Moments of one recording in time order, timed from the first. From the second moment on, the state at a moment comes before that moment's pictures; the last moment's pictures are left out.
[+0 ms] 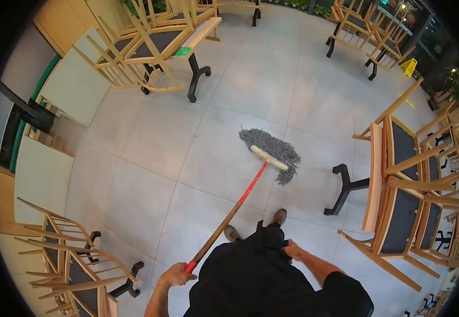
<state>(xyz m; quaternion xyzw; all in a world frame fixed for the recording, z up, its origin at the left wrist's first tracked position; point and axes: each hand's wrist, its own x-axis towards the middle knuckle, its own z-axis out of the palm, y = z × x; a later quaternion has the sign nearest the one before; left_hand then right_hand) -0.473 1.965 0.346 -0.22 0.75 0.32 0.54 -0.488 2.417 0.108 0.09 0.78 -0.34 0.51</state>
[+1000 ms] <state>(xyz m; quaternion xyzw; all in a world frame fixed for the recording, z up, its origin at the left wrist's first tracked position) -0.467 1.955 0.337 -0.17 0.76 0.33 0.54 -0.497 2.367 0.196 -0.07 0.62 -0.56 0.54</state>
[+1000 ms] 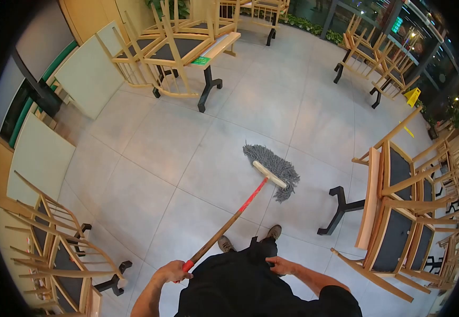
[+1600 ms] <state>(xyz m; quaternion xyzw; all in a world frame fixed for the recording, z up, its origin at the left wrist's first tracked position) -0.464 1.958 0.338 -0.16 0.77 0.31 0.54 -0.503 2.358 0.098 -0.29 0.72 -0.38 0.50</state>
